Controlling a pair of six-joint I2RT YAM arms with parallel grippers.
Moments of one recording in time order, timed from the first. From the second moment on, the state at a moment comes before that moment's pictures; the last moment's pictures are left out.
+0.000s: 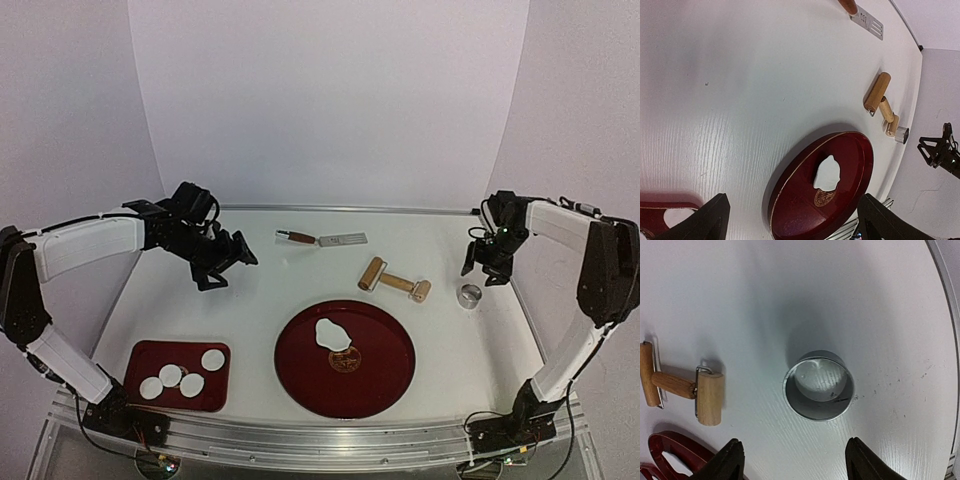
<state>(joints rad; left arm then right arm) -0.54 1.50 1.15 -0.60 0.28 -0.94 0.05 1.70 1.29 -0.90 -0.09 0.43</state>
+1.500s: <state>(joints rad) -0.54 1.41 1.10 -0.68 0.23 -0.89 -0.08 1.85 1.29 -0.91 -0.17 0.34</state>
